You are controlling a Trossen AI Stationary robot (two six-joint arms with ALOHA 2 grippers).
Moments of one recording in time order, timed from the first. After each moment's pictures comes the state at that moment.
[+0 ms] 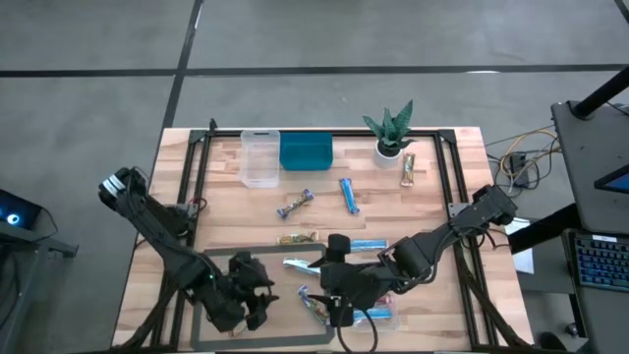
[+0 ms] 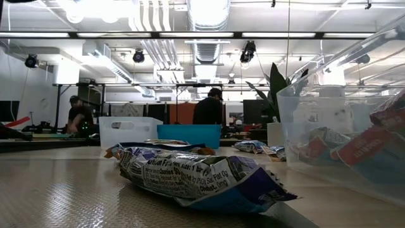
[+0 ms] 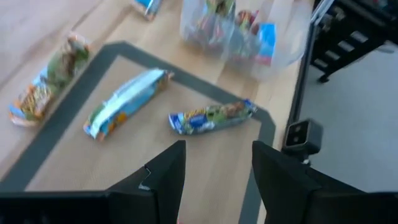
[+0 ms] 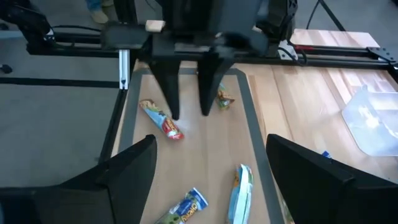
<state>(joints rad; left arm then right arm) -0.80 1.51 1.23 -0.66 -0.54 -1.16 0.54 1.86 1.84 -0.62 0.44 0.32</state>
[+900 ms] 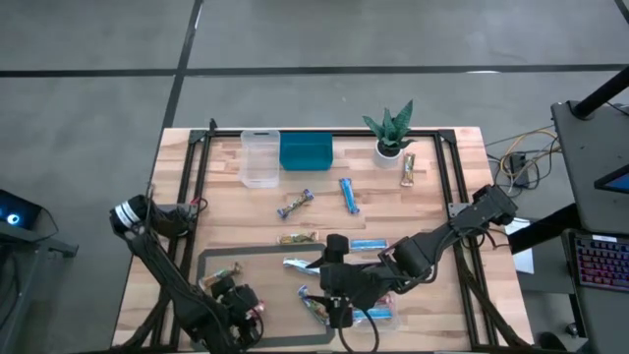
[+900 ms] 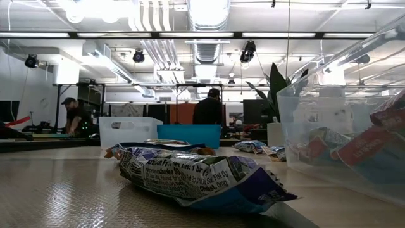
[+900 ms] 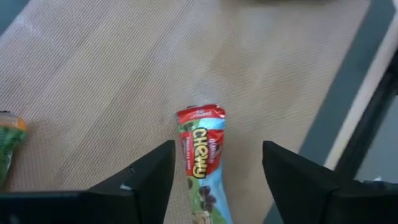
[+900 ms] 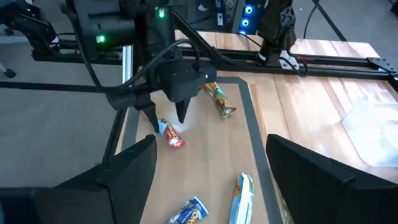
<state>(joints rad) -0.96 1.77 1.22 -0.79 -0.42 -1.55 0.54 1.86 1.84 -0.59 0.45 0.29</state>
